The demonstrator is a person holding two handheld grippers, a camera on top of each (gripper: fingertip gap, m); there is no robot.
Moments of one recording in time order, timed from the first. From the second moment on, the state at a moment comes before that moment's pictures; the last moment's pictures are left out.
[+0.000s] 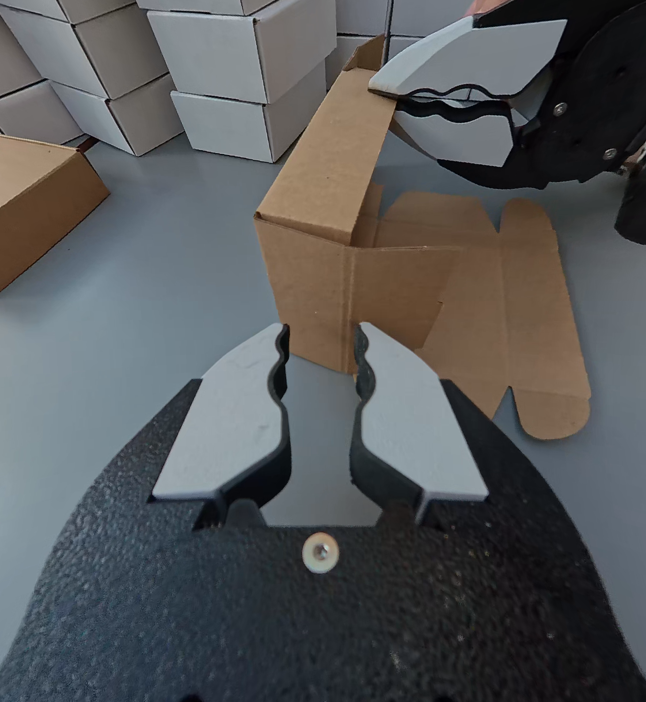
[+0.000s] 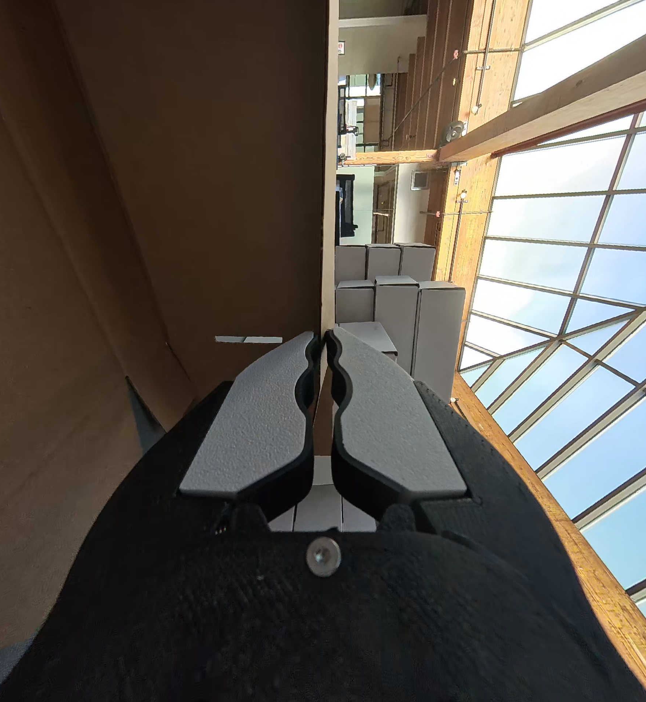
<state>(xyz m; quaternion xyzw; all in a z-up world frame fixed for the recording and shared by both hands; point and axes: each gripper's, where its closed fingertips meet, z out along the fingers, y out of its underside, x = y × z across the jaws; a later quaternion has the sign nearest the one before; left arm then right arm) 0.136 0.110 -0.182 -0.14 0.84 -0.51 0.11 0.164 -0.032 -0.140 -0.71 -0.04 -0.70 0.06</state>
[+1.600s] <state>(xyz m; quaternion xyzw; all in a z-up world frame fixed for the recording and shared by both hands) 0.224 0.068 -0.187 -0.25 0.83 -0.47 0.19 0.192 -0.035 -0.138 -0.83 -0.03 -0.49 0.25</state>
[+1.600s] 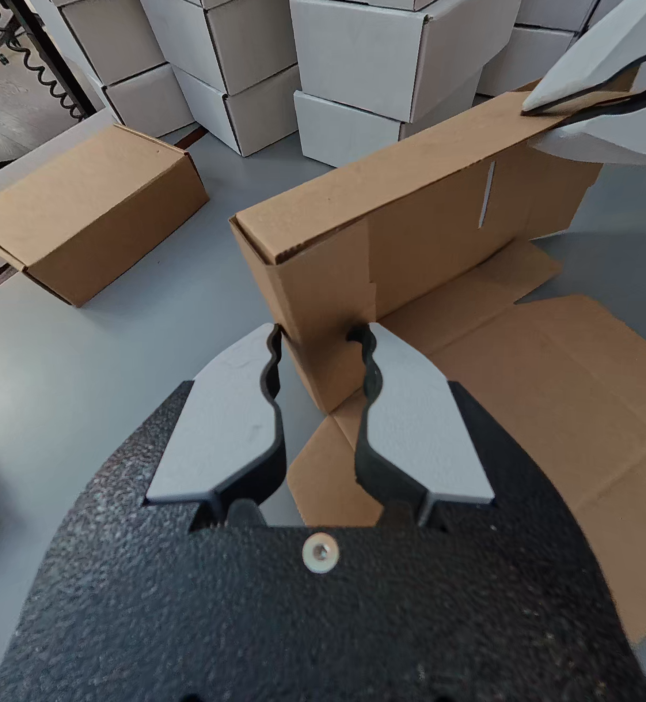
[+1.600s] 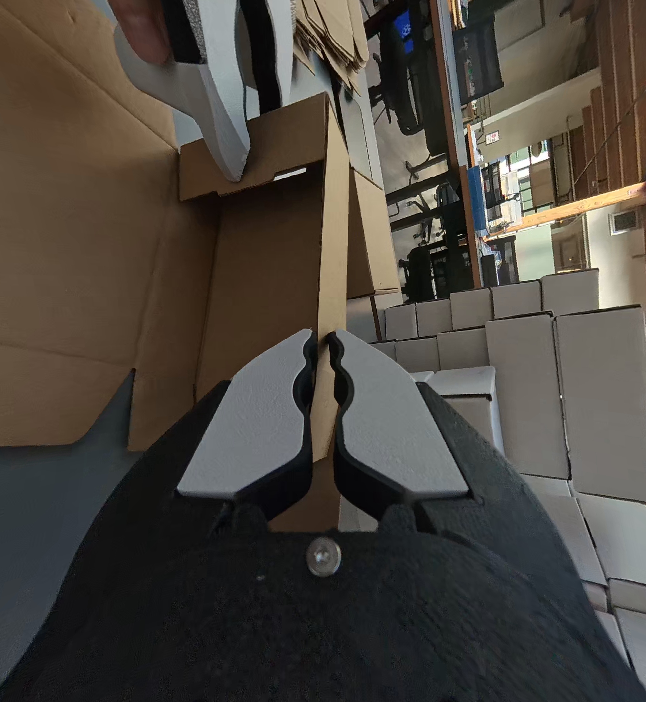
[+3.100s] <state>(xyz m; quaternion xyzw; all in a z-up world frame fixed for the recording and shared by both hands) 0.257 0.060 -0.199 -0.20 0.87 -0.38 0.25 0.170 -0.018 -0.140 -0.83 -0.13 -0.49 0.24</state>
